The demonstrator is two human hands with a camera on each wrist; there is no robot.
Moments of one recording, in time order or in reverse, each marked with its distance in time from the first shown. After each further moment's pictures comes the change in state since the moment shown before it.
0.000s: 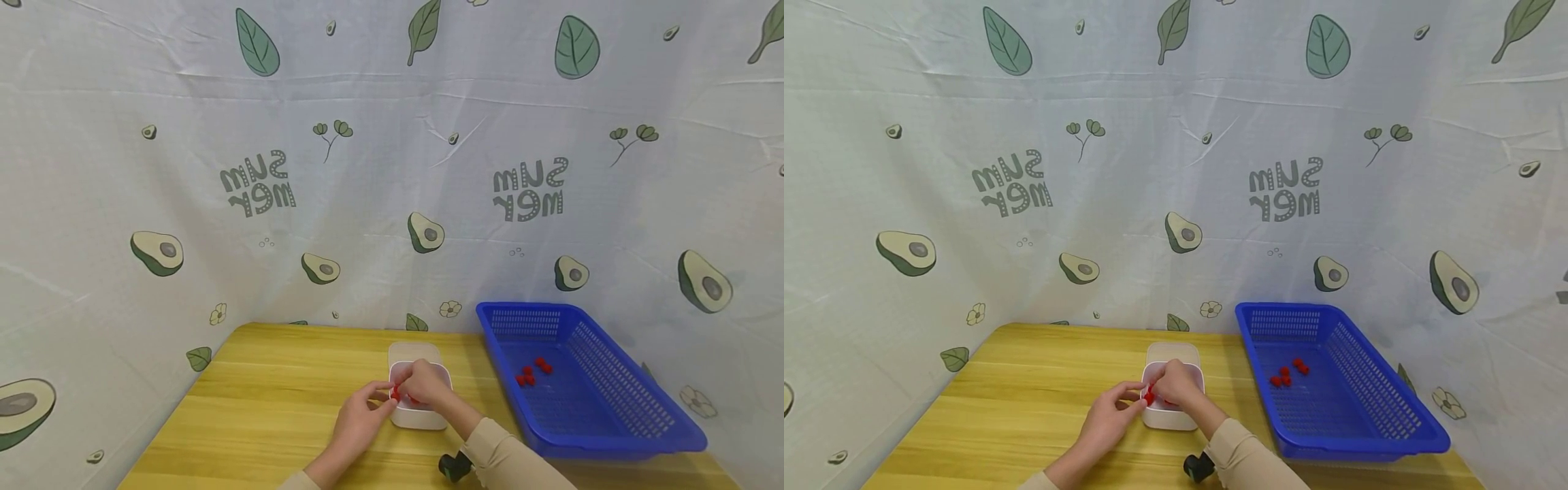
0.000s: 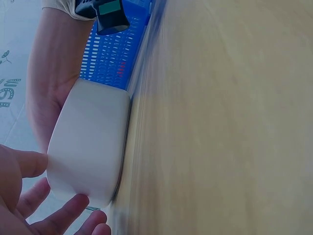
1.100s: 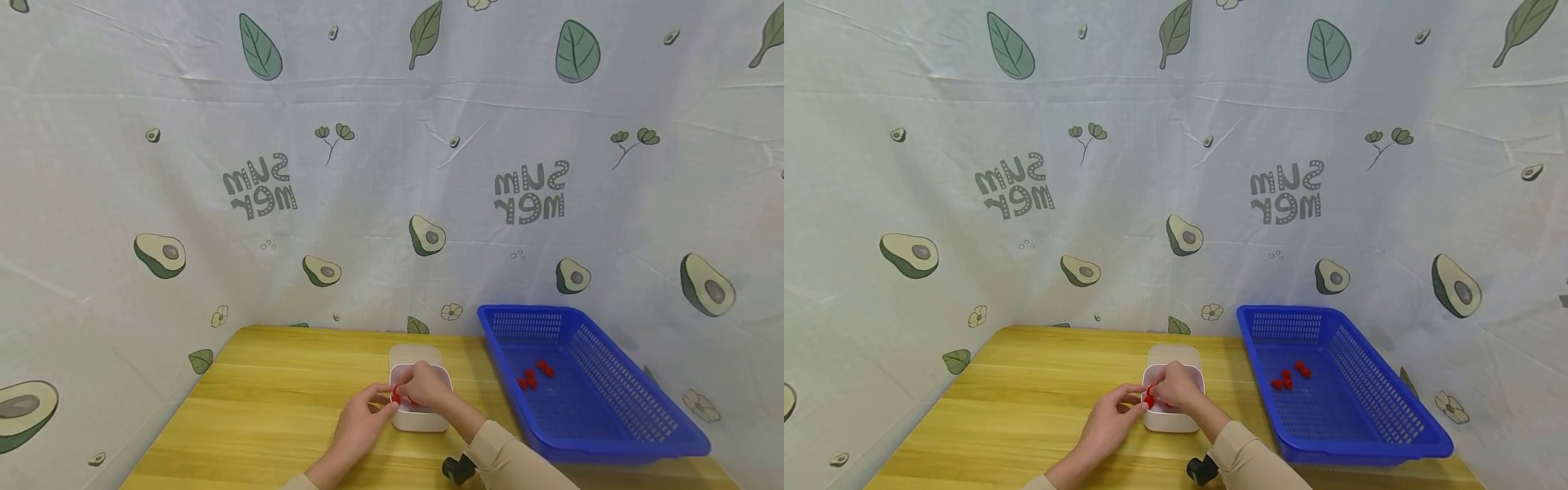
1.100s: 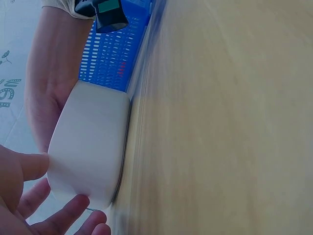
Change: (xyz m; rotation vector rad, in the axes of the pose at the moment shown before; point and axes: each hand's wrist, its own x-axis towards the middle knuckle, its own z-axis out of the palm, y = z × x) left_hand 0.000 0.003 -0.001 -0.006 -0.012 -0.002; right_hand -0.001 -0.003 -0.003 -0.050 -0.014 -0.018
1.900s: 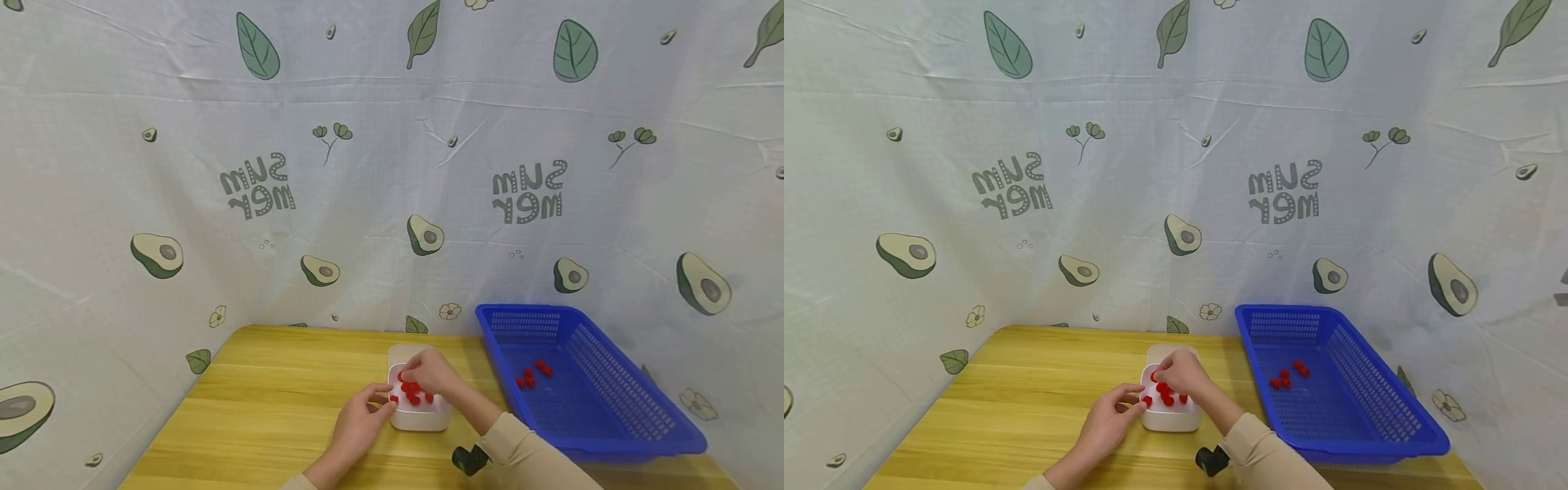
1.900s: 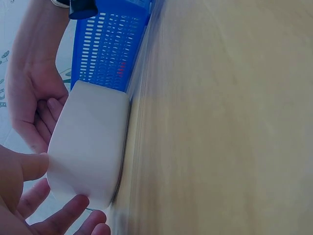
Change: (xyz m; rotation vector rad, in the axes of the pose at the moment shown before) left_hand 0.000 0.000 0.001 0.003 -0.004 -0.006; right_hand -0.008 -0.014 -0.034 0.003 0.007 -0.017
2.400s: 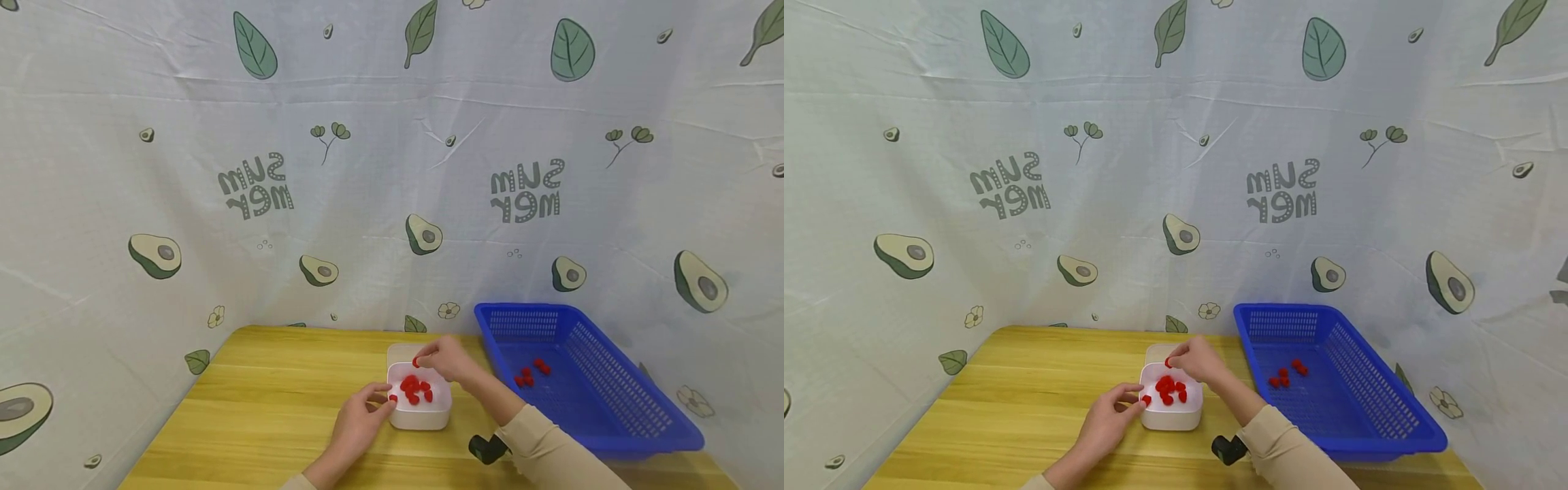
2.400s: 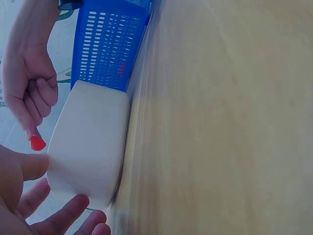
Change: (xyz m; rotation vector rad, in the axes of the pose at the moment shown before) left_hand 0.001 0.001 0.001 0.008 0.004 -0.040; right_hand -0.008 -0.002 -0.037 0.047 0.061 0.075
